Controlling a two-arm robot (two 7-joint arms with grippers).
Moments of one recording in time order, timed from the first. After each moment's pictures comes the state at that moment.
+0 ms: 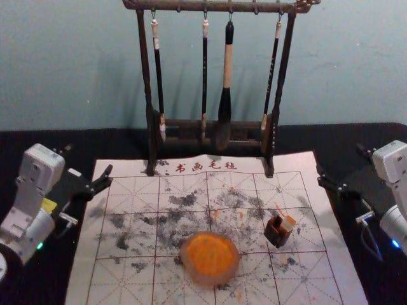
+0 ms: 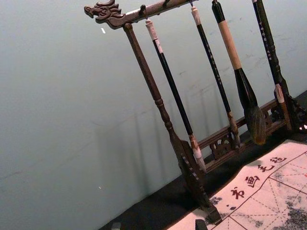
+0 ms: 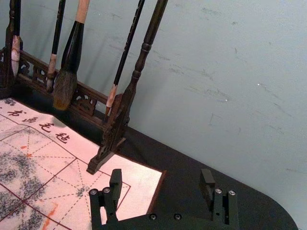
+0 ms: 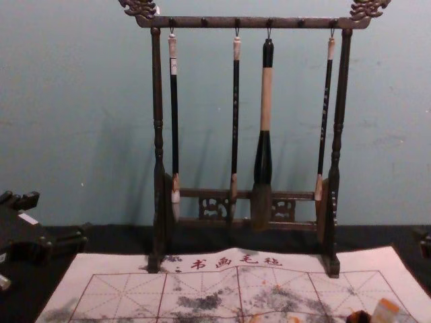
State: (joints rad) left arm -0.20 0.60 0.45 -1.41 -0.25 -0.12 0.03; right arm 0.20 0.60 -0.45 -1.41 0.25 -0.12 -0.03
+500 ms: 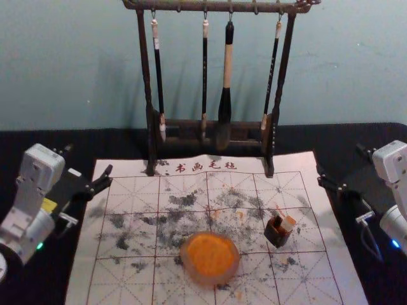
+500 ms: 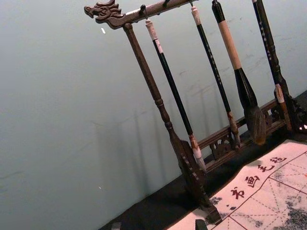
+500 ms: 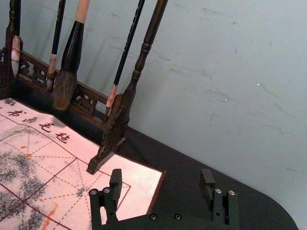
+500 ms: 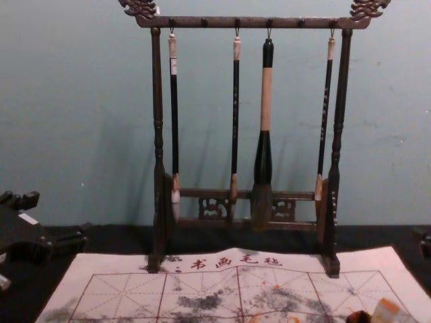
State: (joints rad) left arm -0.20 0.60 0.45 -1.41 -0.25 -0.12 0.03; right arm 0.20 0.60 -0.45 -1.41 0.25 -0.12 -0.03
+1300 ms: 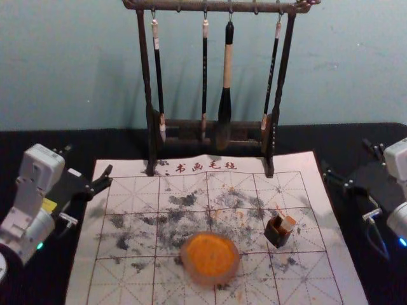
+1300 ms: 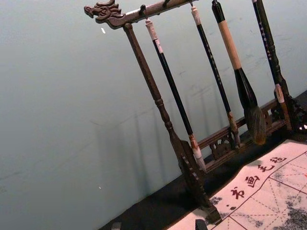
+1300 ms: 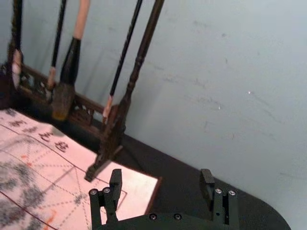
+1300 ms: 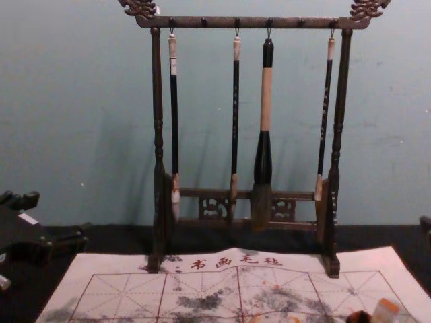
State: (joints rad) left arm -0.20 0.60 0.45 -1.41 -0.25 -0.12 0.03; right arm 0.17 0.61 -0.41 -1.45 0.26 -0.13 -0.02
